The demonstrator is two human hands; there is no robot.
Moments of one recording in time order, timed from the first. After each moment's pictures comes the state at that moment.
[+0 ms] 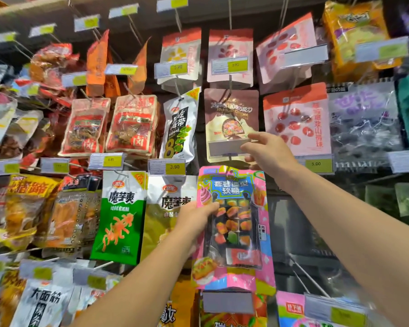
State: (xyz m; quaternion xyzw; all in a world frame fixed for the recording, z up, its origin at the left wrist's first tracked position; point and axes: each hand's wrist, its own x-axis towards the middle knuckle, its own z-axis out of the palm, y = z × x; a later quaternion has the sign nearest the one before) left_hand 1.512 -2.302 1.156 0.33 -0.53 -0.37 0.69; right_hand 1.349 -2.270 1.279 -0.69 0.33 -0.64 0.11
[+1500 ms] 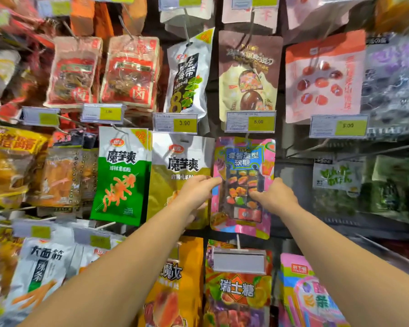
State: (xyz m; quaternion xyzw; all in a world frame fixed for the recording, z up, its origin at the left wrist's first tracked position) left_hand 1.543 -2.346 1.135 0.43 -0.58 -0.36 0.58; right_hand 1.346 -2.366 1.142 -0.60 0.67 -0.44 0.03
